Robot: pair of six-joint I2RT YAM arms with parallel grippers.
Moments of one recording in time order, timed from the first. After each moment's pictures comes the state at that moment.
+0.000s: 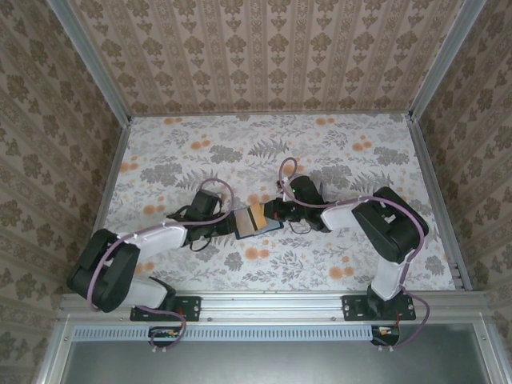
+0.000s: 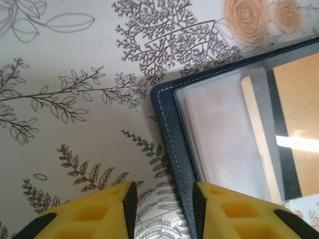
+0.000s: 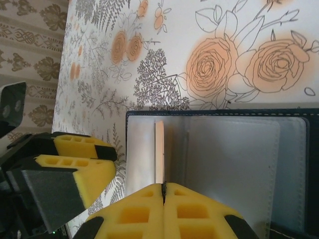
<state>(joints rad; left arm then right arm) -0.58 1.38 0.52 -0.10 0.16 -0.59 0.58 1.81 0.74 0.45 -0.51 0.78</state>
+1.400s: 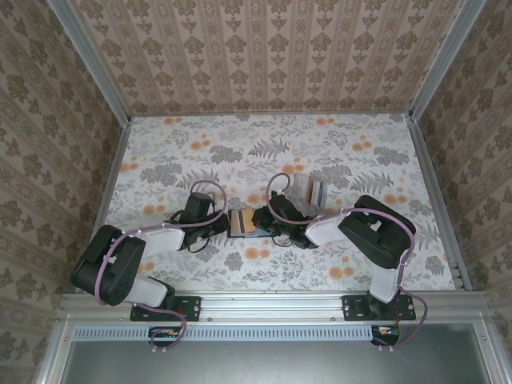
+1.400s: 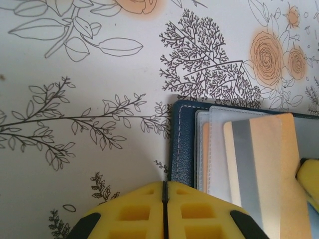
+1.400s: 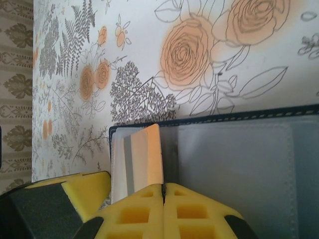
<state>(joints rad) -0.51 1.41 0.43 0.13 0.20 -0.69 0.83 1.84 0.74 0.49 -0.01 1.14</state>
